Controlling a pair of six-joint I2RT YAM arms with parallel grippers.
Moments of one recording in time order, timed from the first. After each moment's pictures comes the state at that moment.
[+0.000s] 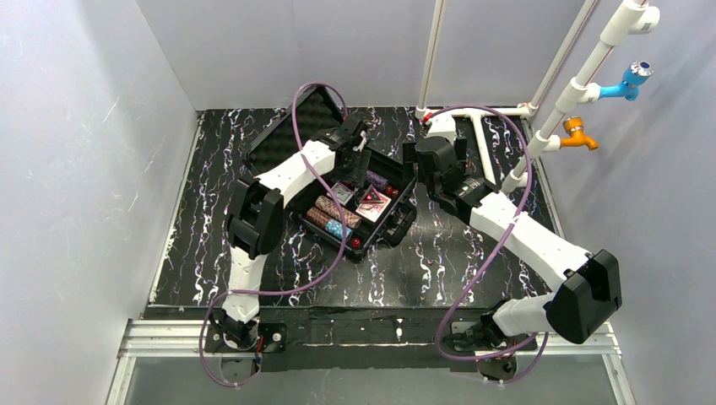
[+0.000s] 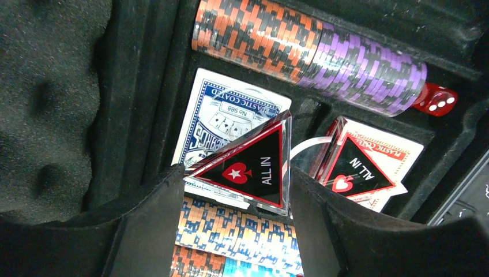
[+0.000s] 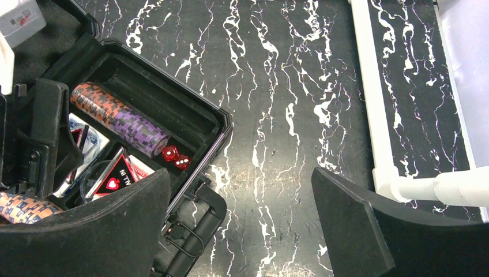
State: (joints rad) left arm -0.58 2.11 1.81 -0.82 -0.16 -0.25; right arm 0.67 1.33 1.15 -0.34 0.60 0.25
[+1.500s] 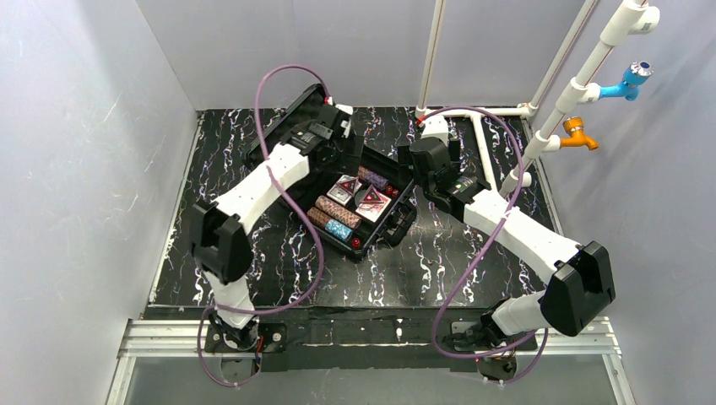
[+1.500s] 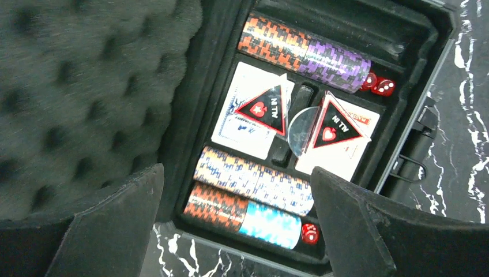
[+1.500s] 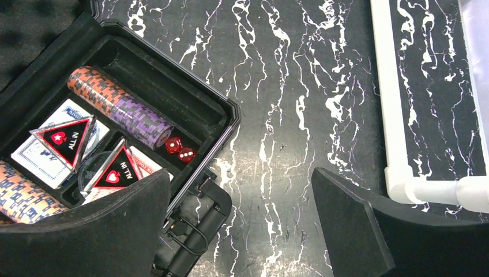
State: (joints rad) left arm -0.58 1.85 1.72 -0.81 -0.22 -0.23; right arm 0.67 1.38 1.15 -0.34 0.58 0.25
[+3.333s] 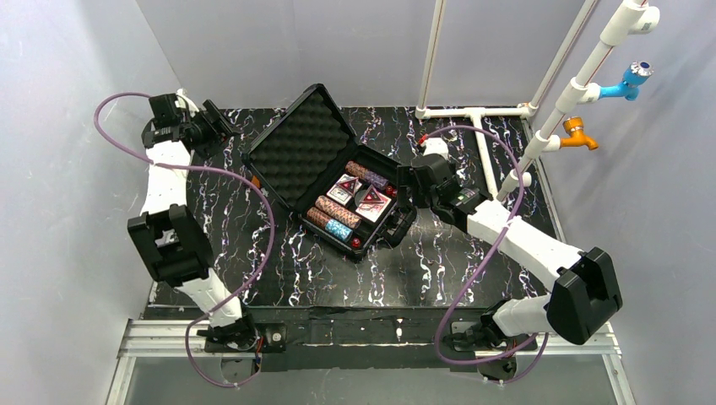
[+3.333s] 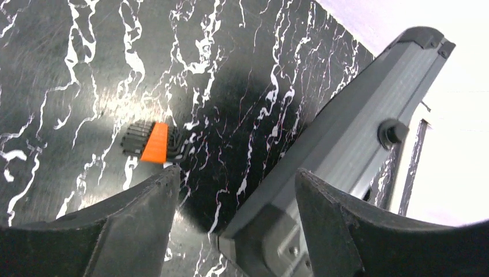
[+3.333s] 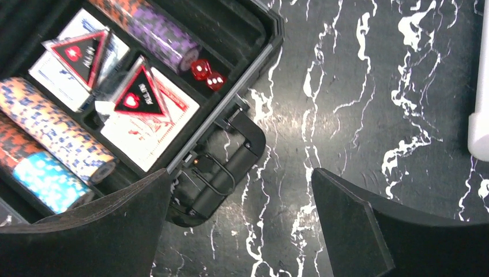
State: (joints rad) left arm 0.30 1.70 1.57 -0.60 0.42 -0.44; right arm 0.67 1.33 1.03 -0.41 0.37 0.40
